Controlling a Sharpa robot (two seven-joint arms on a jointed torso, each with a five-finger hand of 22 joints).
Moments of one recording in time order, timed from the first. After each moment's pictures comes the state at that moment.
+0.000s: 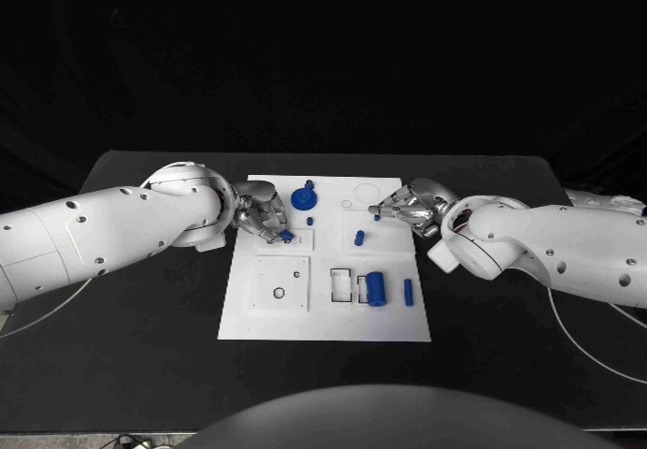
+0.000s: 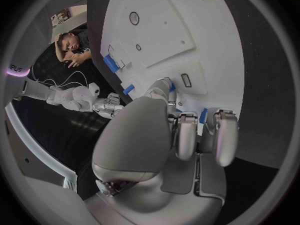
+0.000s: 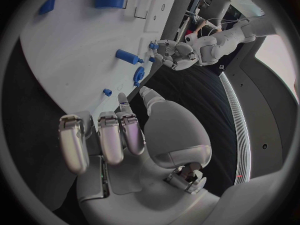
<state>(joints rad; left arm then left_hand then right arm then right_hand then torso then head) 1.34 -0.64 -0.22 1.31 -1.17 0.12 -0.15 1.61 -0.03 0.08 0.29 0.48 0.86 0.13 0.29 0.40 1.46 0.06 1.57 1.31 1.47 0.00 1.57 1.31 0.01 1.47 0.13 1.57 1.31 1.23 -0.91 -0.20 1.60 -0.69 -0.46 -0.15 1.16 0.05 0.11 0.12 0.32 0.91 0.18 0.11 0.14 1.47 0.11 1.57 1.31 1.46 0.04 1.57 1.31 0.01 1.47 0.15 1.57 1.31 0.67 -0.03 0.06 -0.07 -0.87</state>
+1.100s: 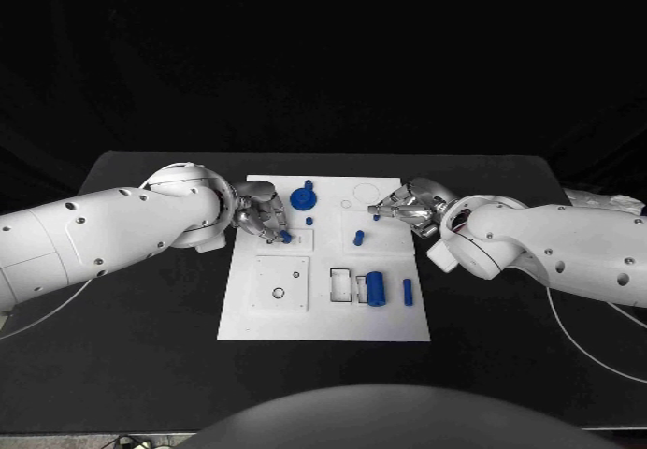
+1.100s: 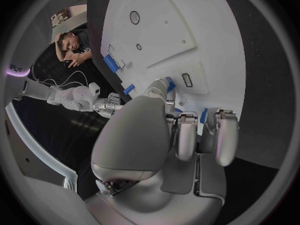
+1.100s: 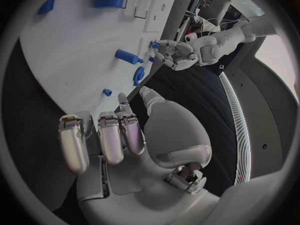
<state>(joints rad) 1.34 -0.64 -0.22 1.31 -1.17 0.11 -0.14 1.58 -0.03 0.13 0.29 0.44 0.95 0.11 0.33 0.39 1.47 0.04 1.58 1.31 1.47 0.00 1.57 1.31 0.01 1.47 0.13 1.57 1.31 1.23 -0.91 -0.20 1.60 -0.69 -0.46 -0.15 1.16 0.05 0.11 0.12 0.32 0.91 0.18 0.11 0.14 1.47 0.11 1.57 1.31 1.46 0.04 1.57 1.31 0.01 1.47 0.15 1.57 1.31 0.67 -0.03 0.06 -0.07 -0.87</state>
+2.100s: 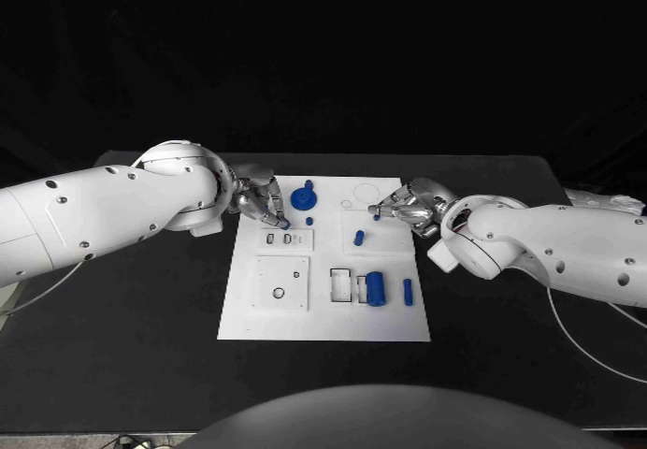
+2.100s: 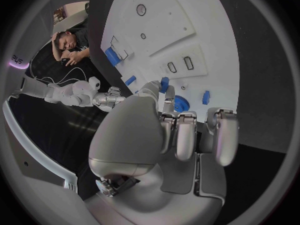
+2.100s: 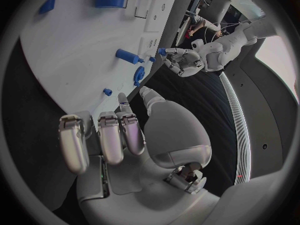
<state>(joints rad) 1.41 -0.65 -0.21 1.36 -1.16 0.14 -0.23 1.44 -0.04 0.14 0.29 0.44 1.03 0.09 0.27 0.35 1.47 0.02 1.58 1.31 1.47 -0.03 1.57 1.31 0.01 1.47 0.13 1.57 1.31 1.23 -0.91 -0.20 1.60 -0.69 -0.46 -0.16 1.16 0.05 0.11 0.12 0.32 0.91 0.18 0.11 0.14 1.47 0.11 1.57 1.31 1.46 0.04 1.57 1.31 0.01 1.47 0.15 1.57 1.31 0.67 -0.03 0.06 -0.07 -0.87</state>
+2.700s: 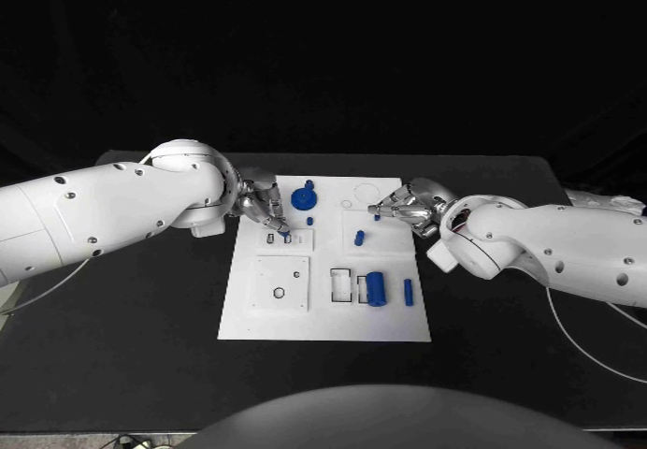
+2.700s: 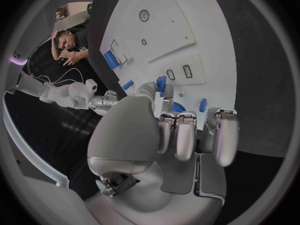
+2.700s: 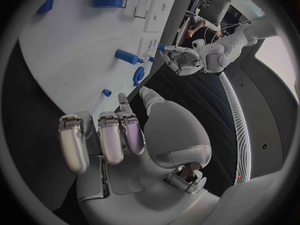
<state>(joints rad) 1.42 -0.62 -0.21 1.34 -1.12 0.20 -0.31 1.38 -0.05 0.14 0.29 0.47 1.09 0.07 0.23 0.33 1.47 0.01 1.58 1.31 1.47 -0.03 1.57 1.31 0.01 1.47 0.11 1.57 1.31 1.23 -0.90 -0.20 1.60 -0.69 -0.46 -0.16 1.17 0.05 0.11 0.12 0.32 0.91 0.18 0.12 0.14 1.47 0.11 1.57 1.31 1.46 0.04 1.57 1.31 0.01 1.47 0.15 1.57 1.31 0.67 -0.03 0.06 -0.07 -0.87</state>
